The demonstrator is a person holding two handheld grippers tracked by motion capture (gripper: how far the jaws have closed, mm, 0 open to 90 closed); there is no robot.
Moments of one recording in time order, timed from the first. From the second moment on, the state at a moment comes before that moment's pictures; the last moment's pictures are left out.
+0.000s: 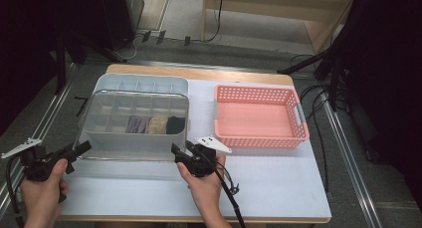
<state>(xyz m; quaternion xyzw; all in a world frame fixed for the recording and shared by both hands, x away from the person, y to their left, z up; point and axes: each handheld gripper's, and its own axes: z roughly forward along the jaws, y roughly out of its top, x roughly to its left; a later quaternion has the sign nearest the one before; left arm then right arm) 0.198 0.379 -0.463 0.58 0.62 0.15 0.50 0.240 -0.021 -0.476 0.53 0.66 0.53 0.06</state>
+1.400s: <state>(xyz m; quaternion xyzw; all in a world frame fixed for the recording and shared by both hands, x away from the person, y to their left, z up) 0.149 0.369 -0.473 0.62 0.57 0.21 0.50 0.188 -0.026 -0.493 0.47 0.67 0.56 0.16</state>
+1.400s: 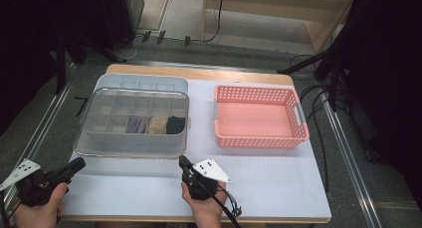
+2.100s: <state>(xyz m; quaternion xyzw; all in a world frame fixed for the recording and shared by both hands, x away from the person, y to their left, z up) 0.188 0.382 -0.458 0.59 0.59 0.24 0.49 0.220 -0.030 -0.482 0.52 0.62 0.57 0.14</state>
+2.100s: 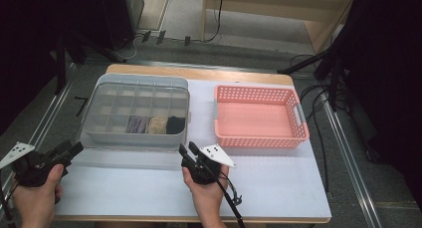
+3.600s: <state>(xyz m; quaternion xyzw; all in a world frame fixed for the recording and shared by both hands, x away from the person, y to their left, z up) 0.234 0.391 -0.460 0.58 0.63 0.17 0.49 0.247 -0.009 -0.479 0.58 0.59 0.56 0.07</state>
